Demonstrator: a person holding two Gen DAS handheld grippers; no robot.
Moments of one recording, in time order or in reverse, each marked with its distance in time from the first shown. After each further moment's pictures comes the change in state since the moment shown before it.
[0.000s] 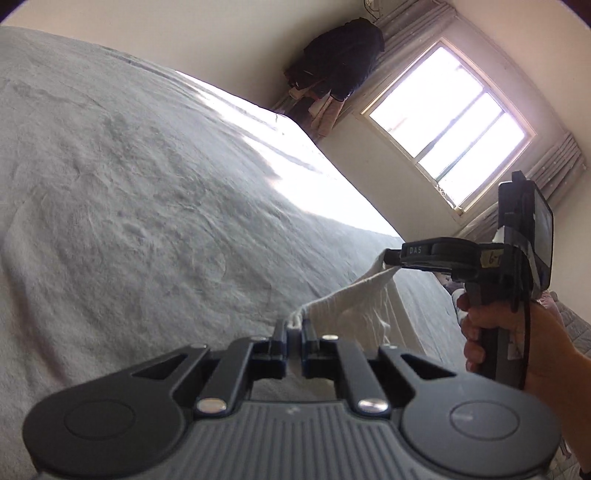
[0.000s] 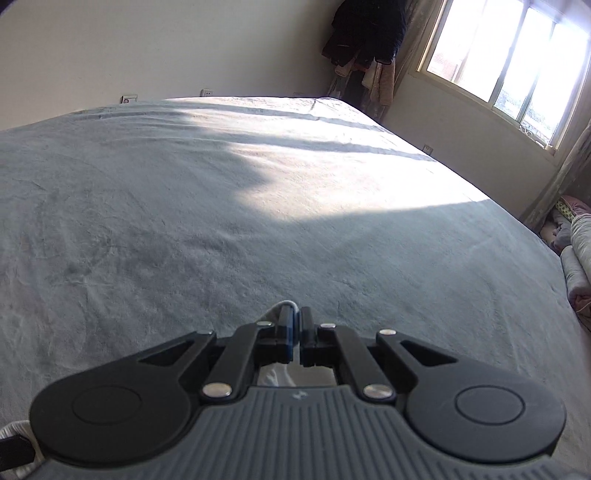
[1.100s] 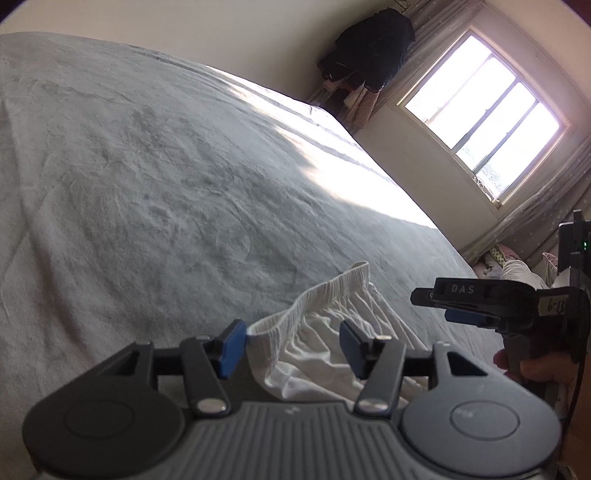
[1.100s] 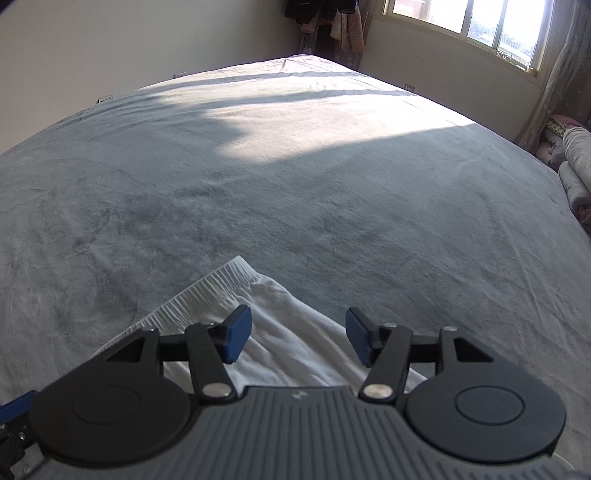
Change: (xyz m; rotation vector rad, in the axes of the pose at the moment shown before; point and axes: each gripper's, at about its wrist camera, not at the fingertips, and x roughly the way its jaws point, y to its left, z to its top) left arm -0.003 -0.022 -0.013 0.016 0.047 0.113; right arm -0.032 -0.031 -0.050 0.208 0.142 0.031
